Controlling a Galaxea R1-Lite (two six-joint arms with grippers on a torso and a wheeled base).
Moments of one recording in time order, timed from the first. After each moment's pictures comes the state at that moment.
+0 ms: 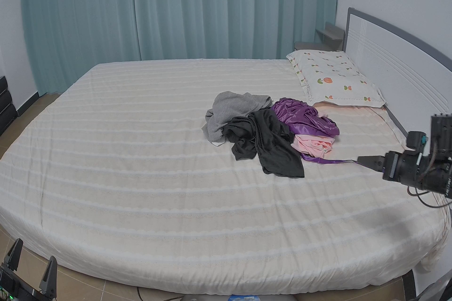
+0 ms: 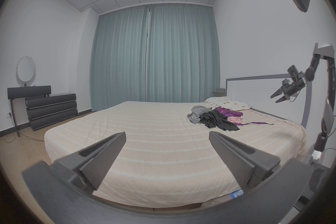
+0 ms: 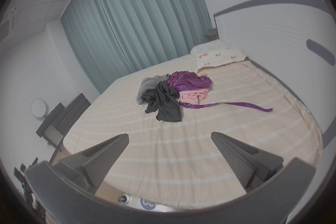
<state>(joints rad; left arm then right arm) 0.00 0.02 -0.02 0.00 0.00 -0.01 0.14 1.46 -0.55 -0.42 0.12 0.31</state>
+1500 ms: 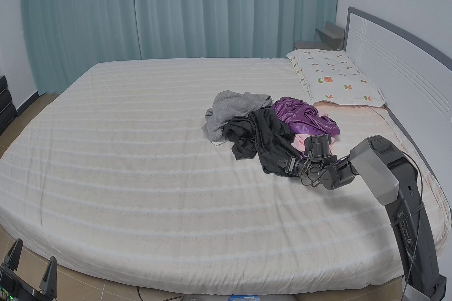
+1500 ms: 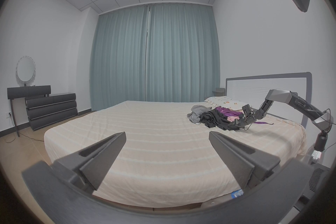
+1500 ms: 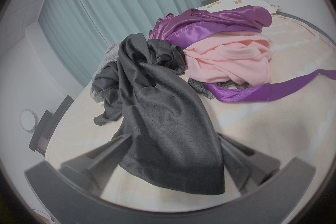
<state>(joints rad) 0.00 0.02 -0.02 0.00 0.00 -0.01 0.25 2.77 -1.72 -0.46 0.05 0.46</state>
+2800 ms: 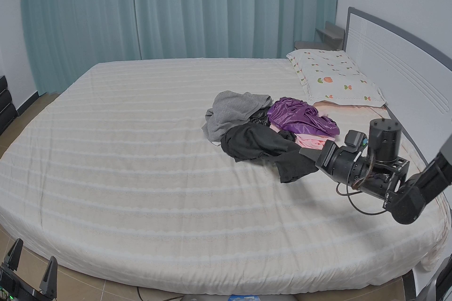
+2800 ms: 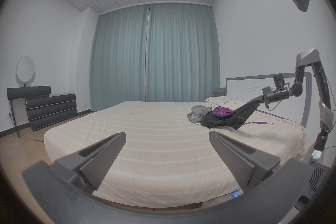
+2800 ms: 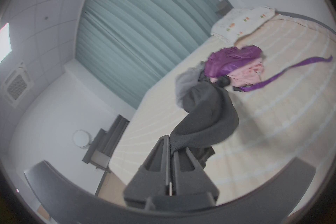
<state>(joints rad) 0.00 0.02 -0.02 0.00 0.00 -0.01 0.42 1.90 -0.62 -1.02 0.15 0.76</state>
